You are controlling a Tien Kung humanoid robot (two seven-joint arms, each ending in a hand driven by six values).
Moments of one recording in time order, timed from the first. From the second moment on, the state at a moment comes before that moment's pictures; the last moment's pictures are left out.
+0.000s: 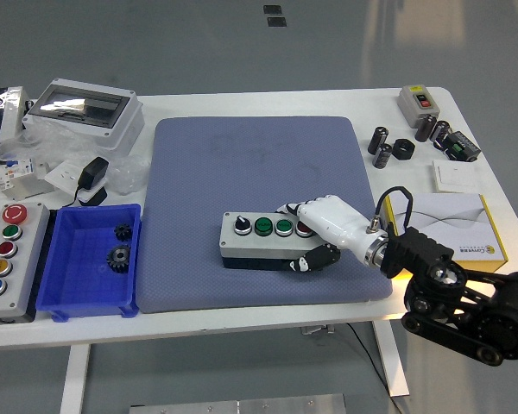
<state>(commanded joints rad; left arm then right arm) 0.05 0.14 -1.30 -0.18 0.88 0.07 0.17 0.65 -0.48 0.30 1.36 -1.83 -0.27 -0.13</state>
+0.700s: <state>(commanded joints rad) 0.05 0.14 -1.30 -0.18 0.88 0.07 0.17 0.64 -0.49 0.30 1.37 -1.79 -0.26 -0.13</state>
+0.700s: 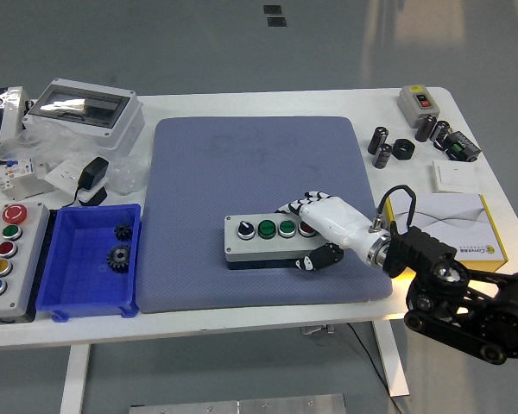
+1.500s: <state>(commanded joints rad) 0.05 0.13 -1.30 -0.18 0.88 0.07 0.17 0.65 -0.55 0.31 1.43 -1.68 -0.23 -0.11</state>
